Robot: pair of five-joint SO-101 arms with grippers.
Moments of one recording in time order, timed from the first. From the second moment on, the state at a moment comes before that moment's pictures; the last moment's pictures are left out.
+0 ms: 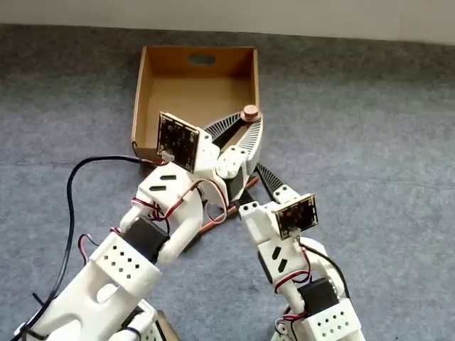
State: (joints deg) left arm 30.8 -51.4 54.5 7.8 12.5; right arm -29.0 -96.0 93.4 12.6 5.0
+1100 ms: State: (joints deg) left arm 31.9 -53.1 53.5 13.7 8.0; right arm -29.0 -96.0 93.7 12.6 5.0
